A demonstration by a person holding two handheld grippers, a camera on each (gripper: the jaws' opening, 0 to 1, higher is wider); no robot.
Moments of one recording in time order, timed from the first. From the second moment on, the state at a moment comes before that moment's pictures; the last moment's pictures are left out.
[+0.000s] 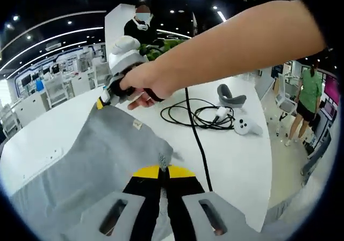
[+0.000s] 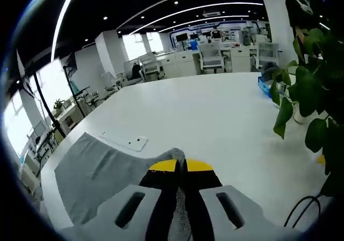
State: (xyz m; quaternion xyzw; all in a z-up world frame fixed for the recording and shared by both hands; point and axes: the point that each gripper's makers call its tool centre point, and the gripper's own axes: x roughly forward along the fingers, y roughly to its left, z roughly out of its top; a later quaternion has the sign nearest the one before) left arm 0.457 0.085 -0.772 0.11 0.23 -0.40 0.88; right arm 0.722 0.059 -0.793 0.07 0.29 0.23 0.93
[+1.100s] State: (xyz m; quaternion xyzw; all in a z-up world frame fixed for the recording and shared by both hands) left arm 0.449 0.254 -0.696 0.04 0.16 -0.33 0.93; right arm 0.697 0.174 -0.690 0.07 0.26 0.21 0.94
